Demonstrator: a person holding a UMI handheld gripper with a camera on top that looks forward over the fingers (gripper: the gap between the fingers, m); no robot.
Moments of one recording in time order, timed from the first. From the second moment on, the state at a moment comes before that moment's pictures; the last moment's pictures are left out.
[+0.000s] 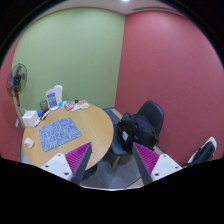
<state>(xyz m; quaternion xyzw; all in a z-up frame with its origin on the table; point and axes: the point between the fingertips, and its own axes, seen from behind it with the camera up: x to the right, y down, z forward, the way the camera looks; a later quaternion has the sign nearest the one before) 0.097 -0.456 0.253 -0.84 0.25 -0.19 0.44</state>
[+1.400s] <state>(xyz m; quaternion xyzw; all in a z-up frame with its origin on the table) -0.296 -0.042 -0.003 -0.91 0.00 -0.05 0.40</state>
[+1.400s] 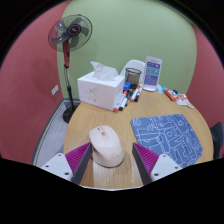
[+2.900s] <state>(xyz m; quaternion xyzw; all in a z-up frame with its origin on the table) -0.073 -0.018 -0.003 -0.90 -0.01 0.00 0.43</state>
